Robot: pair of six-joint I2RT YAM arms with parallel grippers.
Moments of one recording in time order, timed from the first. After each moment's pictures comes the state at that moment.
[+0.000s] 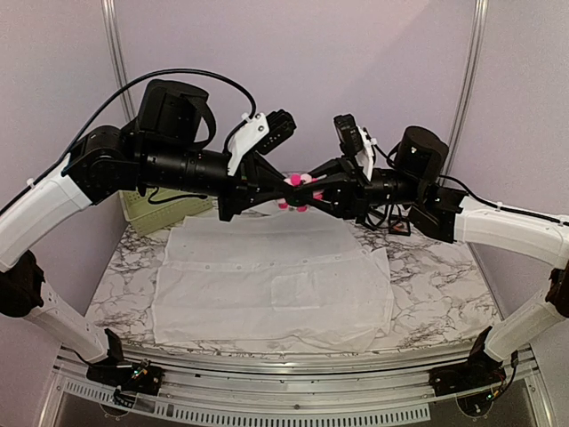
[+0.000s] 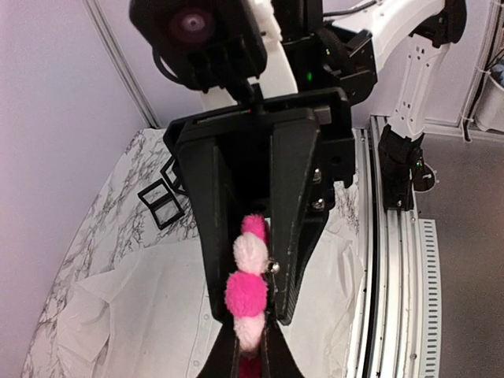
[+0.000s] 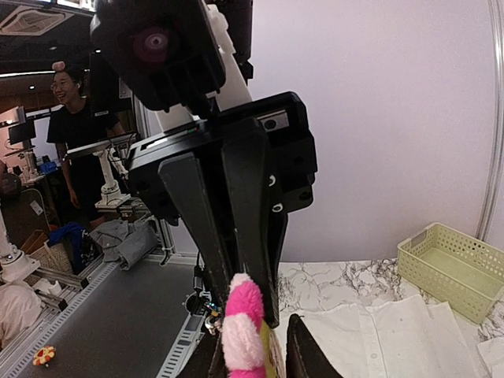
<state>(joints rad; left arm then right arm) -1.09 1.43 1.72 -0.73 0.16 0.28 0.83 1.45 1.16 0.47 -0.89 0.25</state>
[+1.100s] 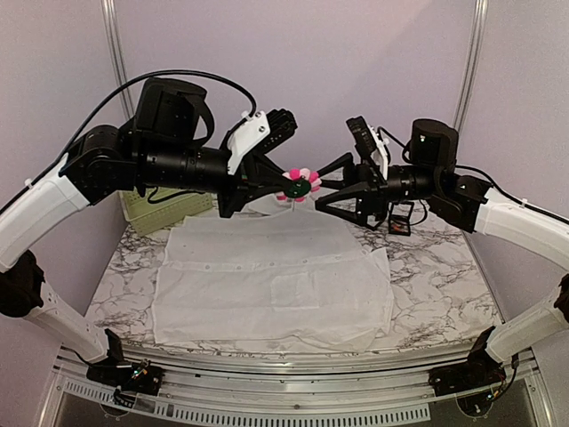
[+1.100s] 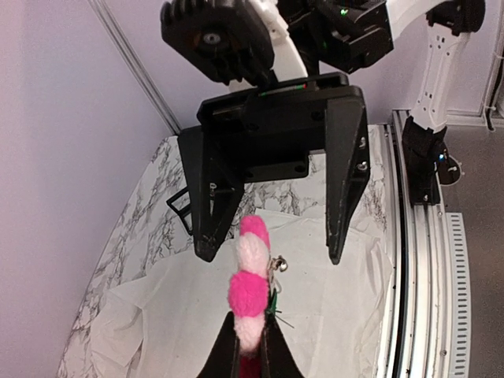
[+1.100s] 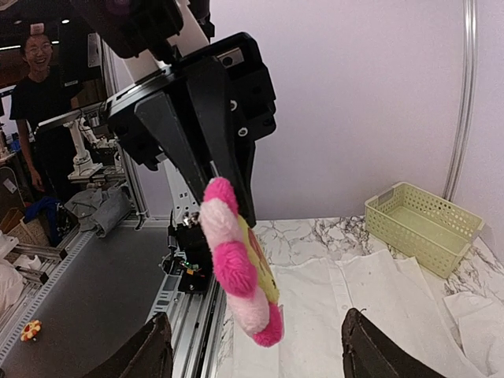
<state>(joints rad) -1.10 1.43 1.73 -0.72 0.07 0.36 0.75 1.35 1.20 0.09 -0.90 0.05</state>
